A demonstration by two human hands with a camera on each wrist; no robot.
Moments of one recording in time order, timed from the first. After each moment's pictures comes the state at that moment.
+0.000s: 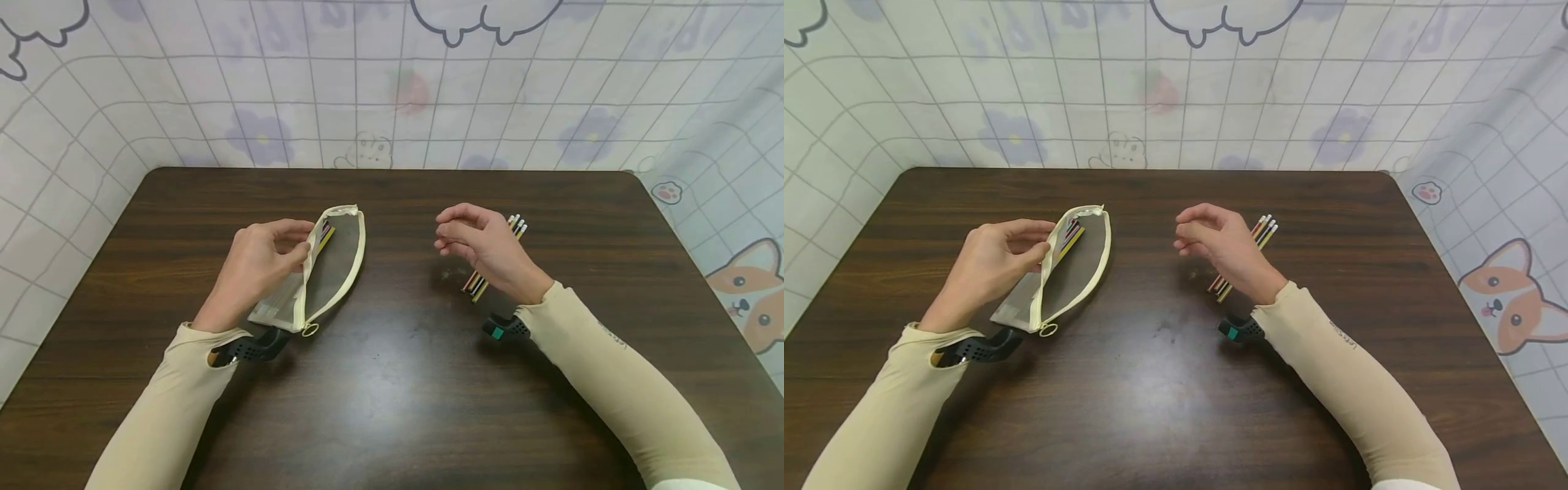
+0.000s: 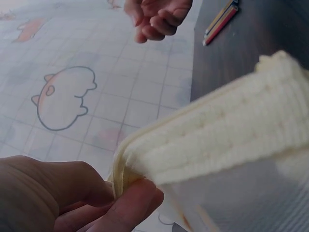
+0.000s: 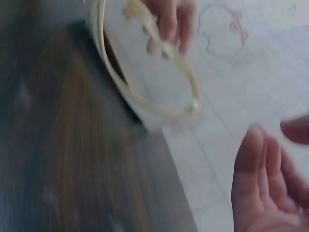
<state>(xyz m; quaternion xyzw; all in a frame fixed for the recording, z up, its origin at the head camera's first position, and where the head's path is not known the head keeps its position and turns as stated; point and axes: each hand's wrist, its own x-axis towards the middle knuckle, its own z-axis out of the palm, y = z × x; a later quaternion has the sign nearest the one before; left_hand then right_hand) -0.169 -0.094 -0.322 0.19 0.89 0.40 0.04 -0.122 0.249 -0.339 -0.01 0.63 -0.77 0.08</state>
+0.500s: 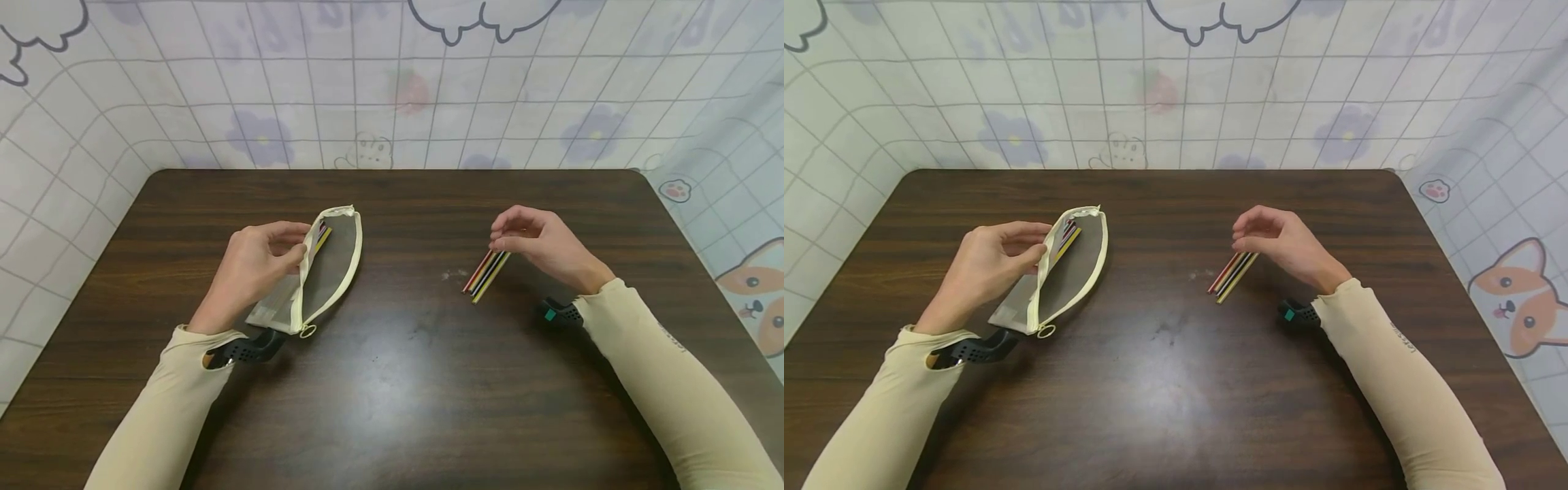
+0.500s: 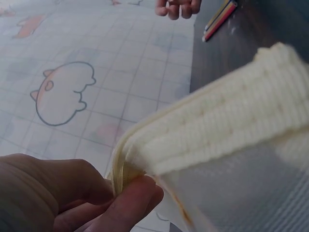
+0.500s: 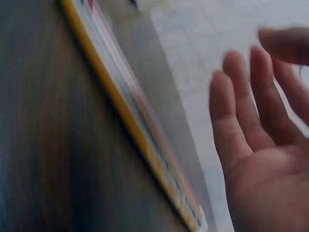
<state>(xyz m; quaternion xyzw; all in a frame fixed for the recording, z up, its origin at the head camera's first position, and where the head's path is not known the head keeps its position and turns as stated) -0.172 -0.096 -0.324 0.18 0.89 0.41 0.05 -0.117 0.350 -0.354 -0.06 0.77 -0.63 0.10</state>
